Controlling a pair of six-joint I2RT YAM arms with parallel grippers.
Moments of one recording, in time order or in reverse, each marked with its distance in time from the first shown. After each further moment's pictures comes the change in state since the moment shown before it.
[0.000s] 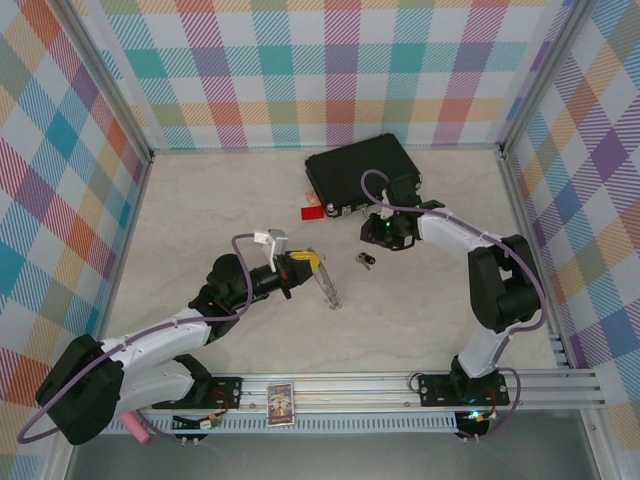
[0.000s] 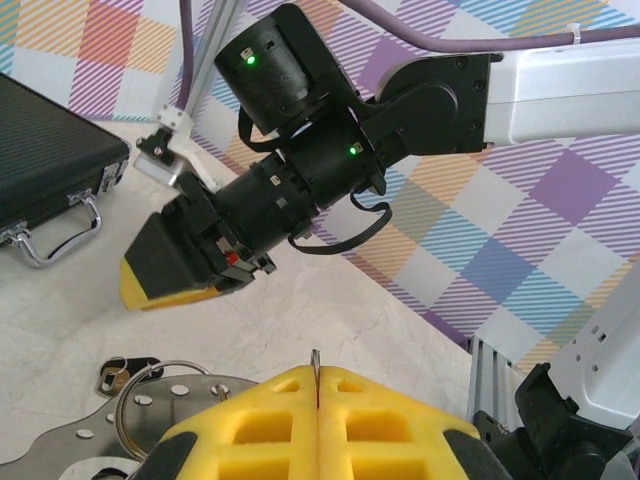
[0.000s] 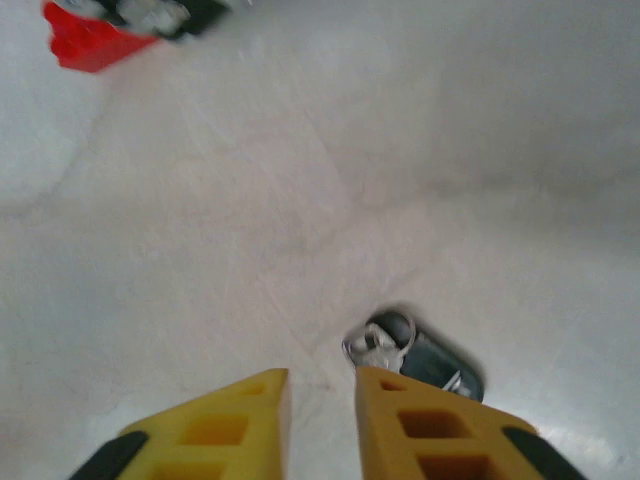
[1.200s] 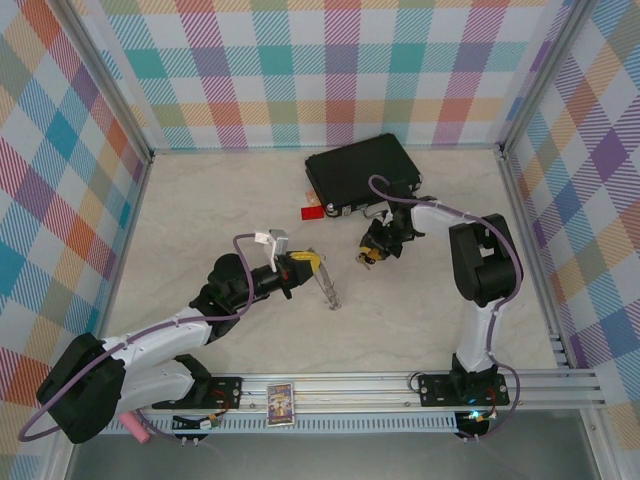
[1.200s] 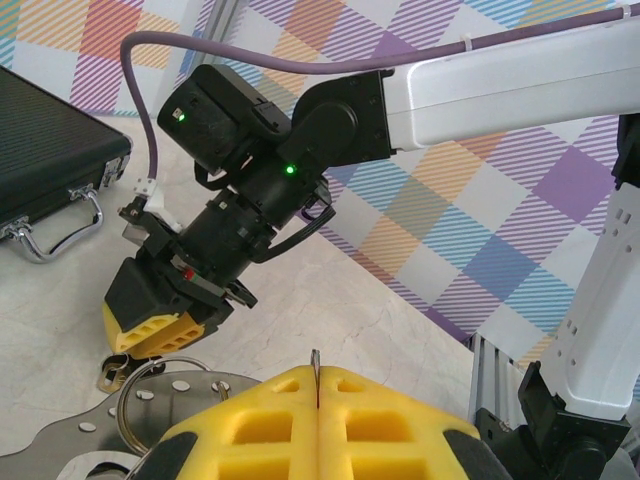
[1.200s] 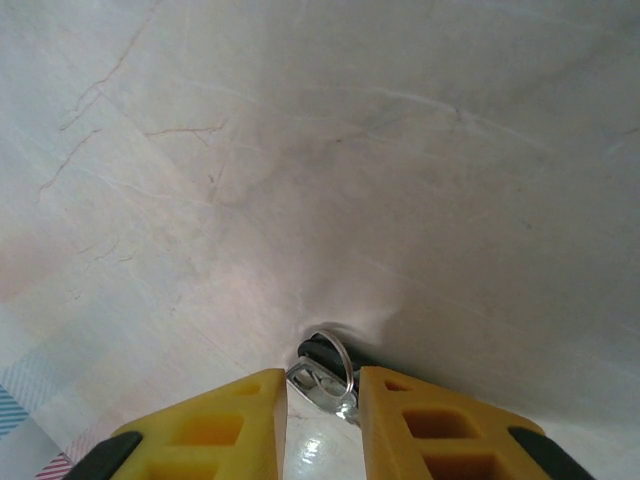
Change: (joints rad) left arm 0.000 0.006 0.000 0.000 0.000 0.003; right arm -0.053 0.213 0.099 -0.098 -0.147 0.199
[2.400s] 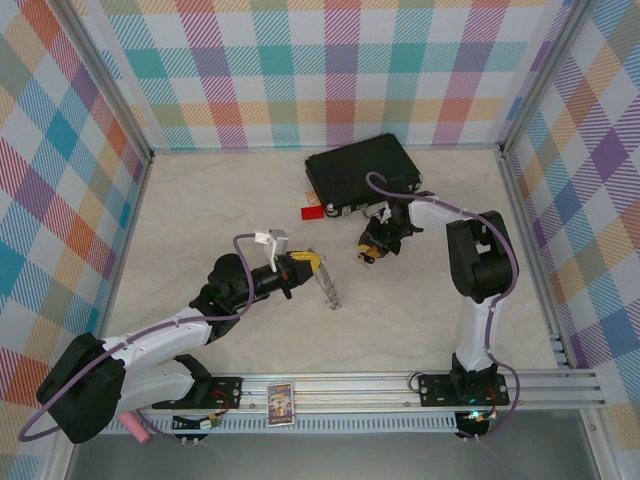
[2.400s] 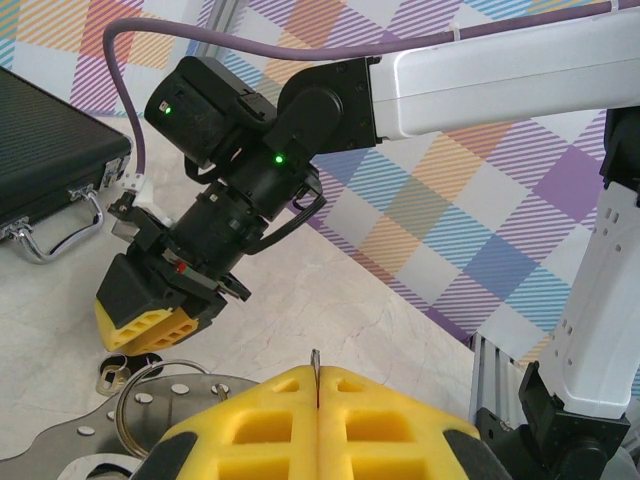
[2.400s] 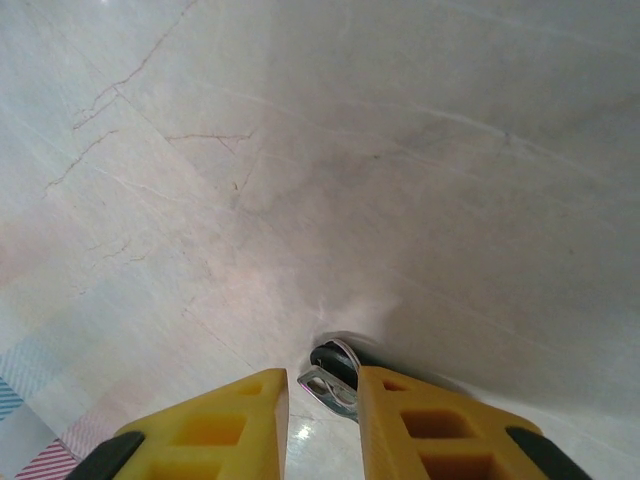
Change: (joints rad) left arm 0.000 0.000 0.000 0.000 0.000 0.001; right arm 0.000 0.035 0.068 -0.066 -0.014 -0.039
